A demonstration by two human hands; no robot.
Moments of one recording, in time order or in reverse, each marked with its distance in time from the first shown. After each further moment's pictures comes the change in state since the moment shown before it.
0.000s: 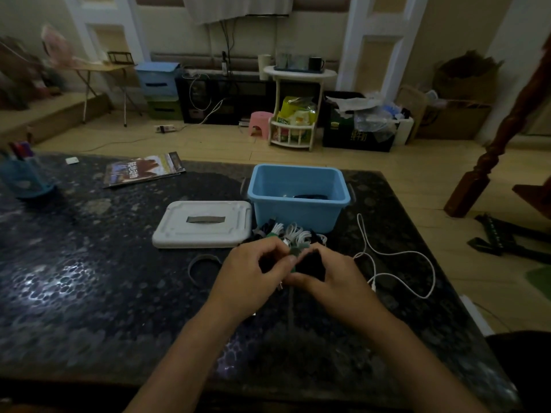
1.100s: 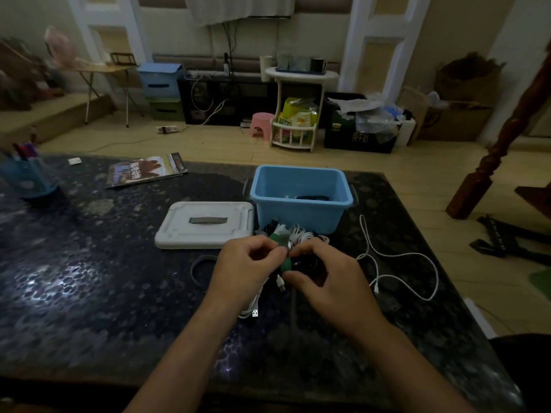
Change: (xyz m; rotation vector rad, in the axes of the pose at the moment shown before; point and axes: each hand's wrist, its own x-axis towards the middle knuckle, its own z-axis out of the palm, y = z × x) left_hand 0.004 0.005 -0.005 -0.222 0.120 -0.243; right_hand -0.008 -0.013 0.008 -0.132 0.166 -0.197
